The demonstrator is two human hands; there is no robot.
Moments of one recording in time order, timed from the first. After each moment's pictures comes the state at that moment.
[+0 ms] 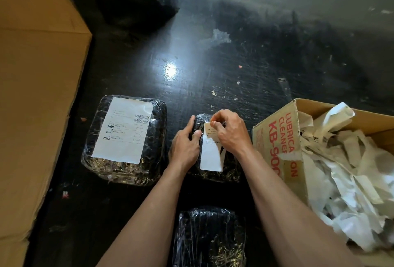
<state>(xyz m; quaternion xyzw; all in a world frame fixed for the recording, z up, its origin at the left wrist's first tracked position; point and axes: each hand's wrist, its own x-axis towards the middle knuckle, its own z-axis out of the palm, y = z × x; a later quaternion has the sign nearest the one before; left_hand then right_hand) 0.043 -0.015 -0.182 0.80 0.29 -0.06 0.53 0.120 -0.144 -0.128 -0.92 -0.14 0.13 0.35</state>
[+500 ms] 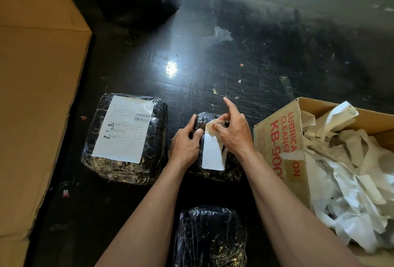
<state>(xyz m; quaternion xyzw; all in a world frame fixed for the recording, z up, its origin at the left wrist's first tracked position) 0.043 -0.011 -0.186 0.79 0.27 -0.06 0.54 0.115 -0.148 -0.130 -0.91 -0.08 0.14 0.38</state>
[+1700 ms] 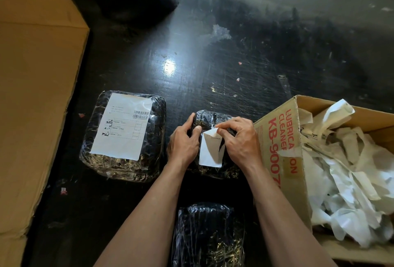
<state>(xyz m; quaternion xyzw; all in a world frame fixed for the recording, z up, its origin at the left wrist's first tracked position) 0.043 -0.016 -0.183 0.80 0.31 -0.03 0.52 0.085 -0.164 -0.115 -0.92 -0.10 0.05 0.39</state>
